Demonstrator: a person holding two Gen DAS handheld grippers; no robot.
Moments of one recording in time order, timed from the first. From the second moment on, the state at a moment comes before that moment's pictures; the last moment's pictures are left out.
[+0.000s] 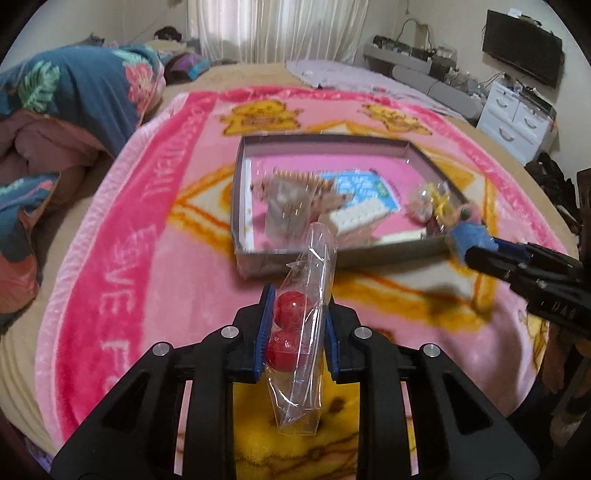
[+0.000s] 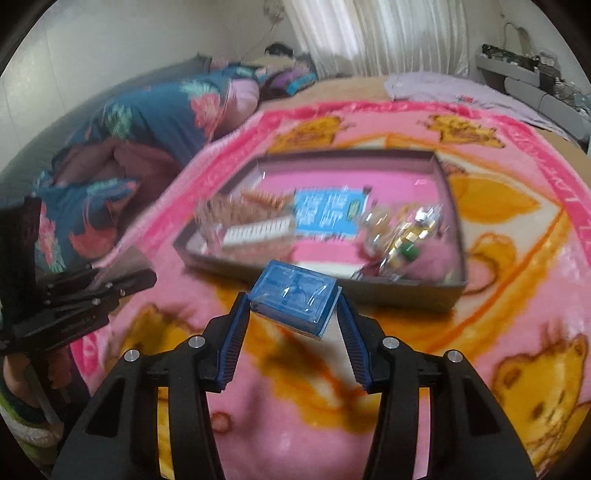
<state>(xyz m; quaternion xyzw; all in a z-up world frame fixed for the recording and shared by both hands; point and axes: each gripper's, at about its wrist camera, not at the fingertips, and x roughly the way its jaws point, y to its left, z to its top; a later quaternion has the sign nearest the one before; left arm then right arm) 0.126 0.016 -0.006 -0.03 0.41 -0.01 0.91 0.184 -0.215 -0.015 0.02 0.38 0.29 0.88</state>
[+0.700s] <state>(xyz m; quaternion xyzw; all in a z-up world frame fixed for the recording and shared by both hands) 0.186 -0.021 0.028 0.00 0.39 -0.03 0.92 0.212 -0.270 0.009 0.06 0.34 0.23 0.91</state>
